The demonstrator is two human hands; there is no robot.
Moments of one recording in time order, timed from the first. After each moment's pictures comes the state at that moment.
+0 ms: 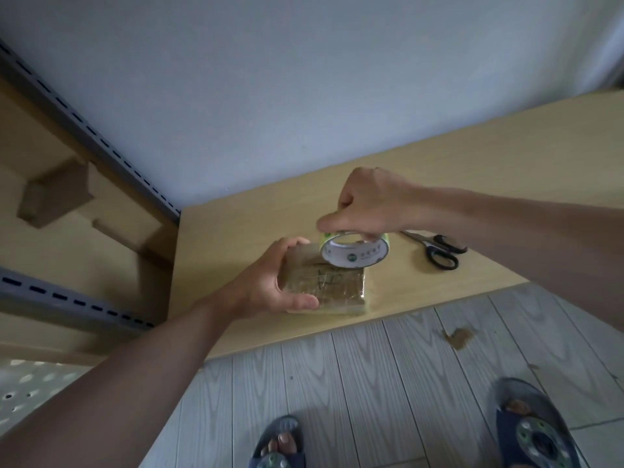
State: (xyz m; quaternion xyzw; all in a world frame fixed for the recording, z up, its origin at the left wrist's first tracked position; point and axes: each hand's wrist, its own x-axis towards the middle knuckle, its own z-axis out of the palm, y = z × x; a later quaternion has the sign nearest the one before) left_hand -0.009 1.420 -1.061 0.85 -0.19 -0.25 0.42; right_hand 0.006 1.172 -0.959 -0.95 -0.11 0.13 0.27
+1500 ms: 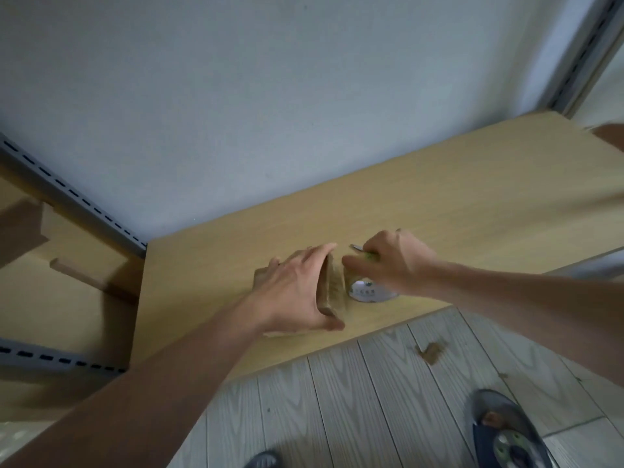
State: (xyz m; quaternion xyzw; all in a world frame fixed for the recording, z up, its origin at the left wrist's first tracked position) left_hand -0.014 1.301 -1.018 0.93 -0.29 -0.18 0.10; right_hand -0.028 1.099 -1.036 -0.95 -0.04 0.06 0.30
